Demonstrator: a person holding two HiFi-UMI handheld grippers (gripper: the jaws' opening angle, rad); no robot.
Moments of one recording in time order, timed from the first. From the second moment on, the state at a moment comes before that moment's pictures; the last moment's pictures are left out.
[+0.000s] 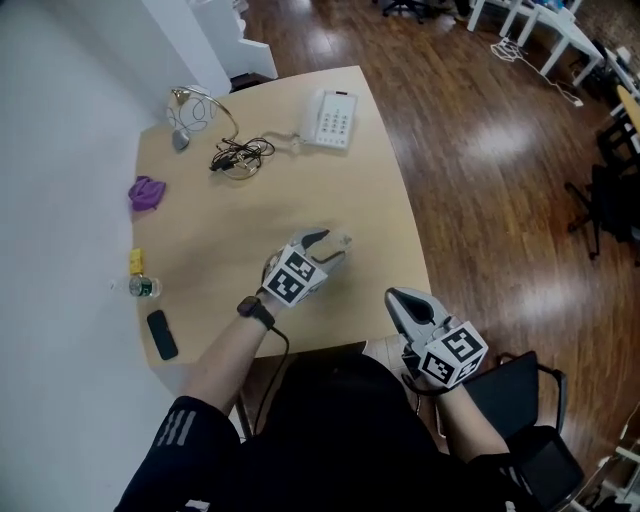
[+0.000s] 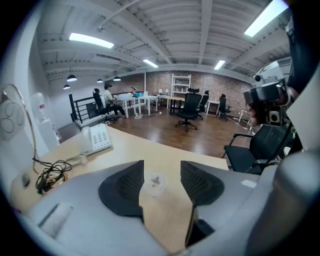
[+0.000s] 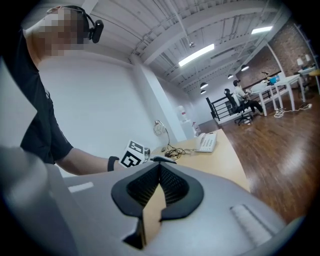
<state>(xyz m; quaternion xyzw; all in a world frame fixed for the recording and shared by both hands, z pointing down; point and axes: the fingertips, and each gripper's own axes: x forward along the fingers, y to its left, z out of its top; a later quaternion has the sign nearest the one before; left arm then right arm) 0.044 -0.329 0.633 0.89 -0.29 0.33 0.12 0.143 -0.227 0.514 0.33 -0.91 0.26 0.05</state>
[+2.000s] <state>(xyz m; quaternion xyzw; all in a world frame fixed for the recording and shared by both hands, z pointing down) -0.069 0.182 0.446 0.90 -0.42 0.11 0.07 0.013 0.164 0.398 0.20 -0.97 0.10 0.05</state>
